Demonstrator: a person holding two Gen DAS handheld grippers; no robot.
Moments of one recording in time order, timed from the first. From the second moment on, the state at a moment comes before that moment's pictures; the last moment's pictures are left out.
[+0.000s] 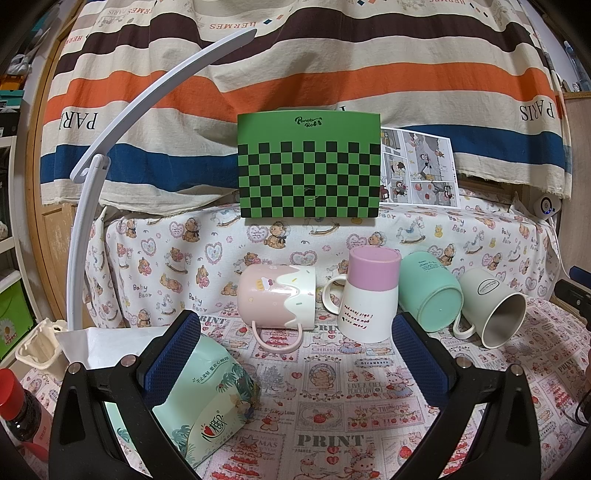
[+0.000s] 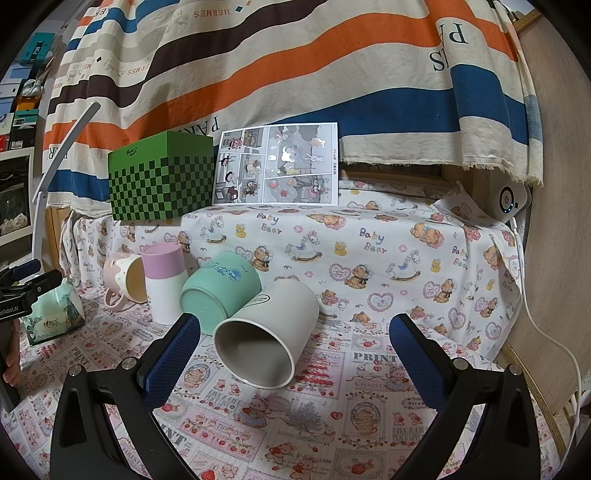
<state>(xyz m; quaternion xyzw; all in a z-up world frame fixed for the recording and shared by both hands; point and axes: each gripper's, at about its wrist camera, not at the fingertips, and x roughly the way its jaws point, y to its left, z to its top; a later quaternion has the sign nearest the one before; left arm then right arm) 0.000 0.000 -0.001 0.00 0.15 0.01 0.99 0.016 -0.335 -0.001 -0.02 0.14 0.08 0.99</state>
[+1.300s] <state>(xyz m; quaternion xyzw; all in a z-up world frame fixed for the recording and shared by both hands) 0.002 0.004 -0.002 0.00 0.15 0.01 0.99 0.020 -0.356 0.027 0.09 0.18 0.07 0.98</state>
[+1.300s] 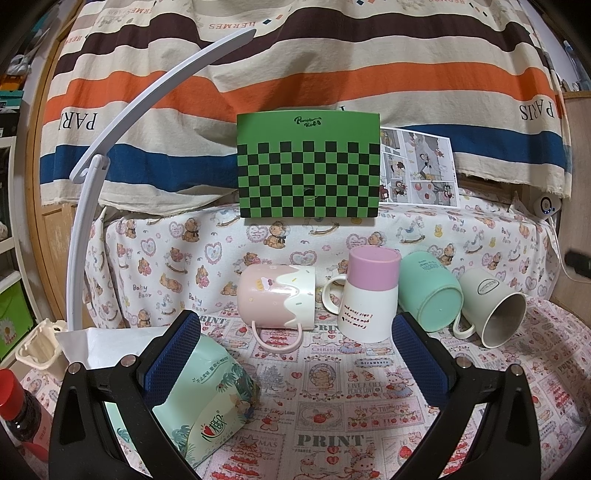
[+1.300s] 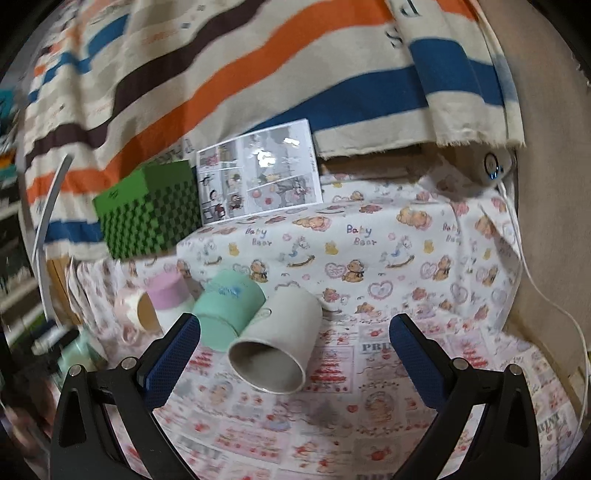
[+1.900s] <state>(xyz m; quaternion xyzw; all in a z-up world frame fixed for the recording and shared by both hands) 0.001 -0.001 -0.001 0.00 0.15 0.01 0.99 0.183 -0.334 0.001 0.12 0.48 0.07 0.86</state>
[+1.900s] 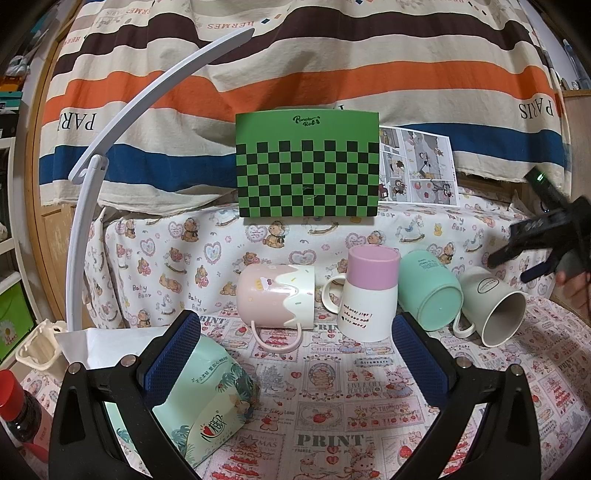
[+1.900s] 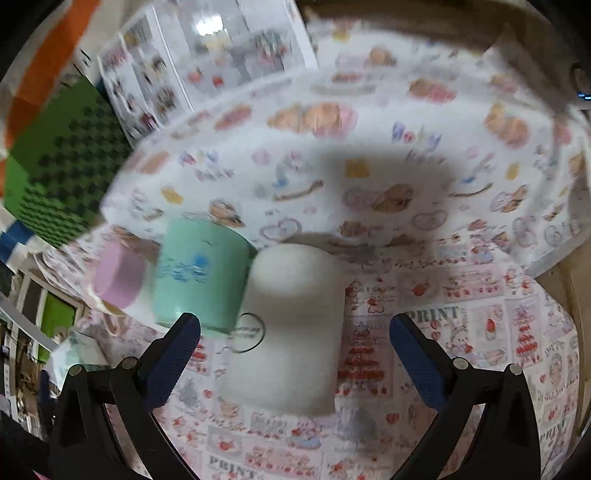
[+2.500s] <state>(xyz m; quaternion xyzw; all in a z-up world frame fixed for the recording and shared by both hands) 0.002 -0.002 -0.002 0.00 0.16 0.00 0.99 0.204 -0.333 -0.048 0.20 0.54 0.09 0.81</state>
